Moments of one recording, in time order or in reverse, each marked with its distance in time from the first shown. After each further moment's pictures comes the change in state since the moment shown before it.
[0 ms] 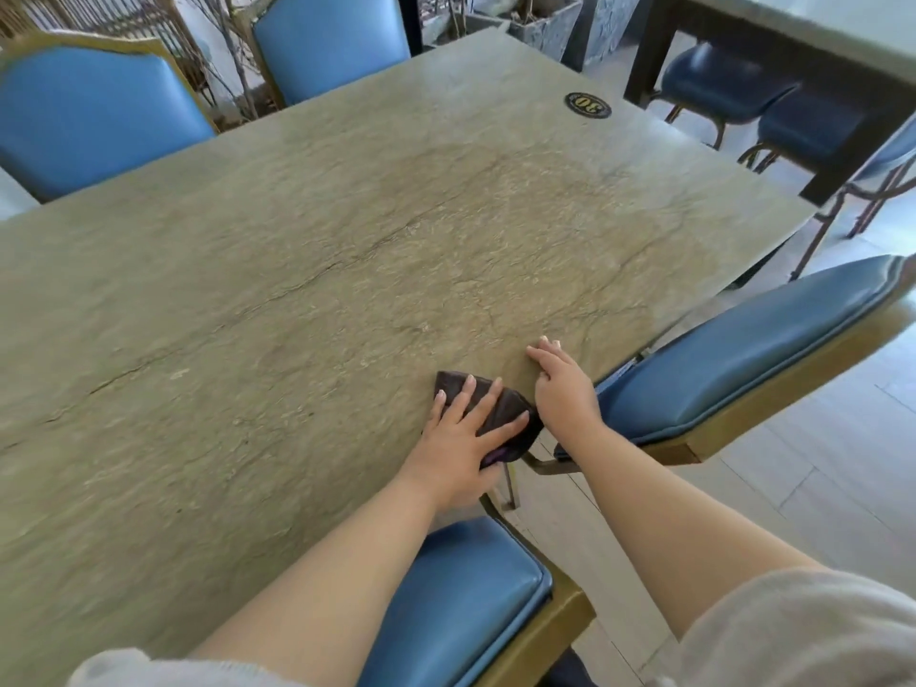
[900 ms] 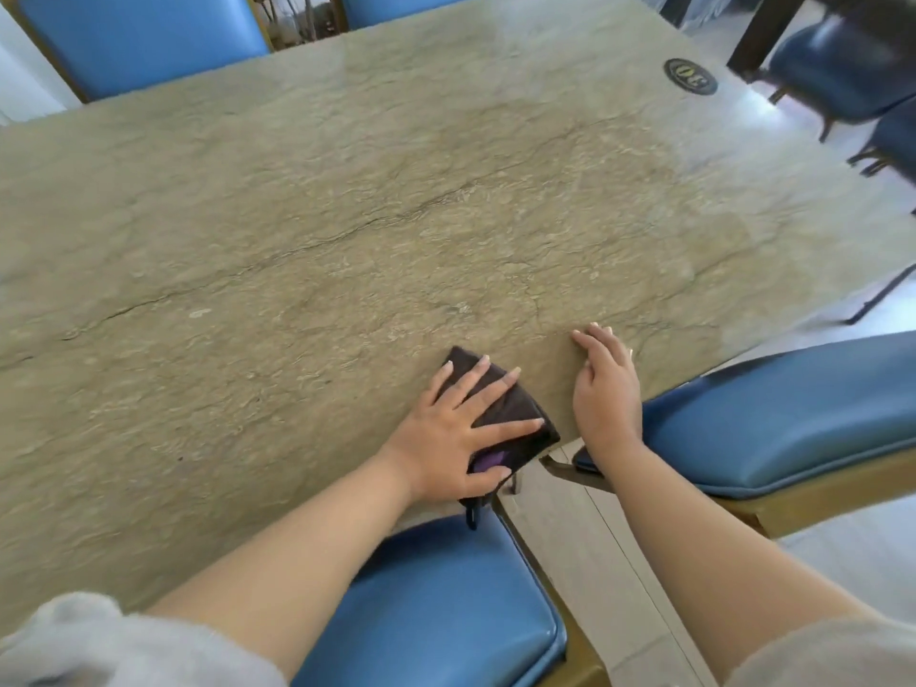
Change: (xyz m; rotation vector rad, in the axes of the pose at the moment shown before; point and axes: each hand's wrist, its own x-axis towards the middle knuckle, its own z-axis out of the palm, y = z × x) left_hand -0.007 -0.038 0.010 0.143 0.230 0.072; right_hand 0.022 0.009 0.006 -0.144 0.138 -0.200
